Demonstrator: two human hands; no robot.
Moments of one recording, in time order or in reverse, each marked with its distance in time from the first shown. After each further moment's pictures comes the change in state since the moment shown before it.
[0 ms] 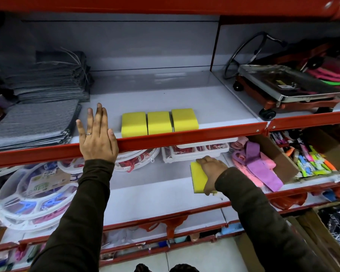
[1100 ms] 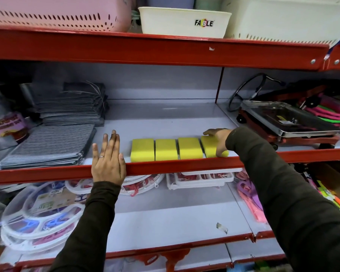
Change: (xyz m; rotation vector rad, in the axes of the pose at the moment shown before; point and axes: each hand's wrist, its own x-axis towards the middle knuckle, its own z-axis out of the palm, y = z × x) left_hand 0.000 -0.001 -0.005 -0.011 -0.052 0.008; right_hand 0.051 0.045 -0.171 -0.012 0.154 -0.033
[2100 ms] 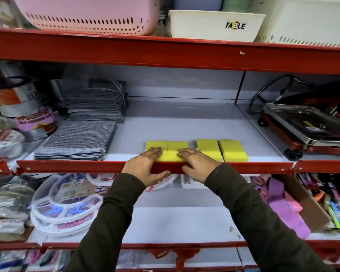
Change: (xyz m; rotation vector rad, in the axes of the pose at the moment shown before) left_hand 0.010 0.022 -0.040 -0.335 -0.486 0.137; right_hand -0.034 -0.131 0.060 0.181 0.163 -0.396
